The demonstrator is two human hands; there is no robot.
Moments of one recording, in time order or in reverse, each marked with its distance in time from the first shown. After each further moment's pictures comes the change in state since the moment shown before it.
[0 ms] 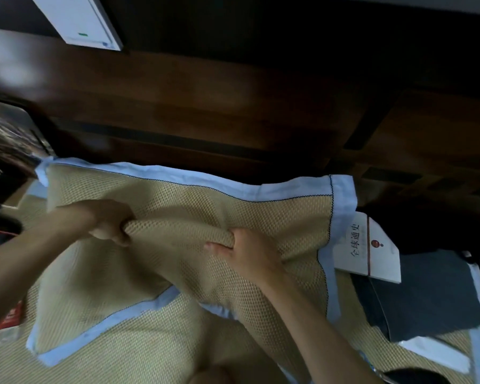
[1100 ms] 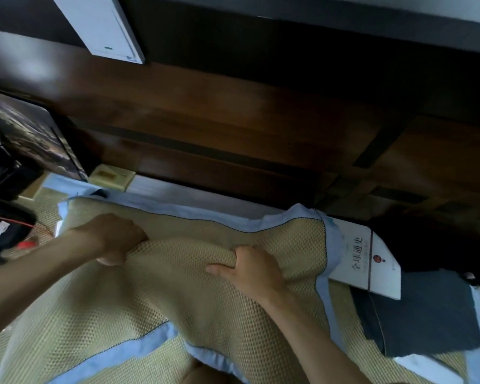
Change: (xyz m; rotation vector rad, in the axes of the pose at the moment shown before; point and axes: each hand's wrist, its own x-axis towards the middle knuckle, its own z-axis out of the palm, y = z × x) left_hand -0.028 0.016 0.022 0.273 0.051 0.107; right_hand -0.016 -0.014 -0.012 0.018 -0.137 0.056
